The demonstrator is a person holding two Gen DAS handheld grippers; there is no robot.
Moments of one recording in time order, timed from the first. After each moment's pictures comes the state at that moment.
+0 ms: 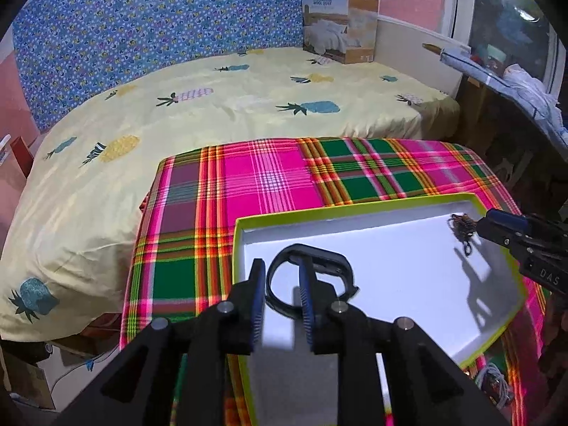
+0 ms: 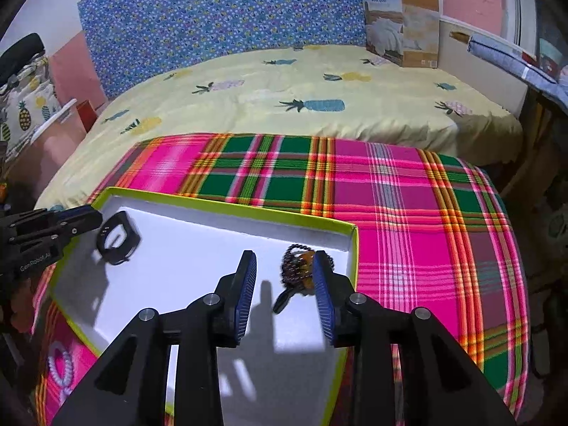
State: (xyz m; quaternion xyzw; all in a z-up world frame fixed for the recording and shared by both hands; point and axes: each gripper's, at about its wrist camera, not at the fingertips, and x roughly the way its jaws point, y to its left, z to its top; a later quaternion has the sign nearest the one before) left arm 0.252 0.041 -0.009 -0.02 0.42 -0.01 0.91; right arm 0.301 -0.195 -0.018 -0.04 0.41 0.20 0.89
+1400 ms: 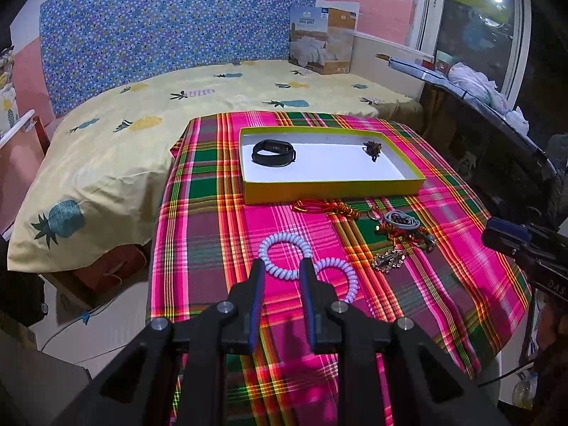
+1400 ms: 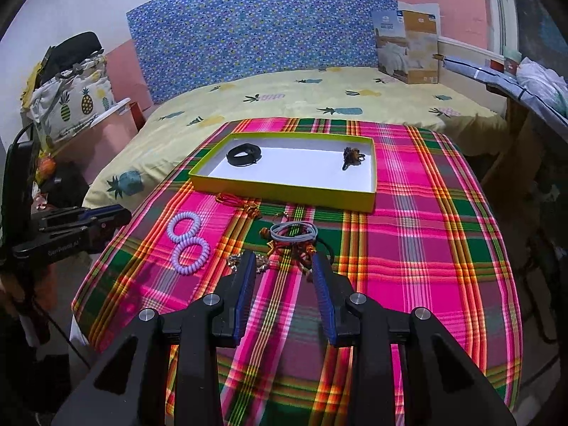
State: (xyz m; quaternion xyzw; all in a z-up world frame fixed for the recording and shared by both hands) left arm 0.036 0.032 0.013 -0.04 0.39 -0.04 0.92; right arm 0.060 -0.214 0.017 -0.03 0.37 0.23 0.90
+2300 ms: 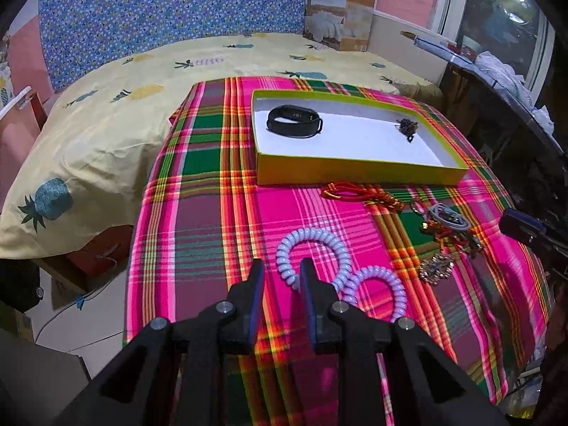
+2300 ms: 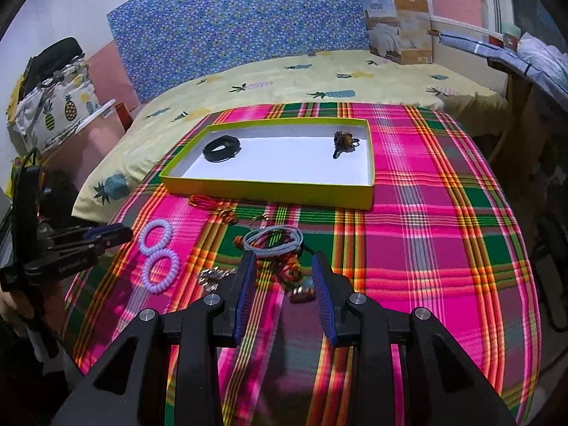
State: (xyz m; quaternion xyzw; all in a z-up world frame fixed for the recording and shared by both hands) left arm 0.085 0.043 -0.035 -0.06 0.44 -0.02 0.90; right arm 0.114 -0.215 -0.014 -0.01 0.40 0.22 0.89
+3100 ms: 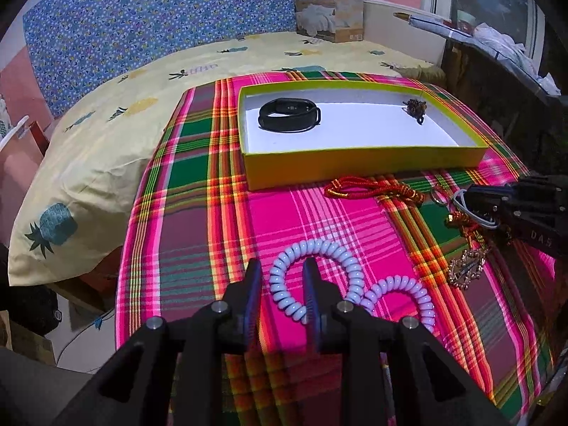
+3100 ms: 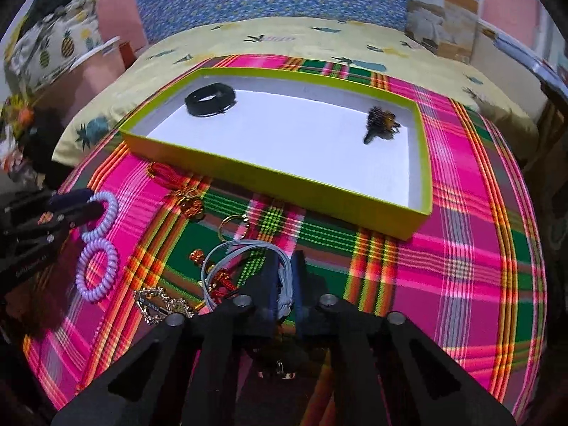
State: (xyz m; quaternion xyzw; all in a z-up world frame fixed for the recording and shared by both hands) left arm 0.103 0.023 -0.049 0.01 0.43 -0.01 0.90; right arm 0.171 -0.172 -0.055 -0.13 0.44 0.24 0.85
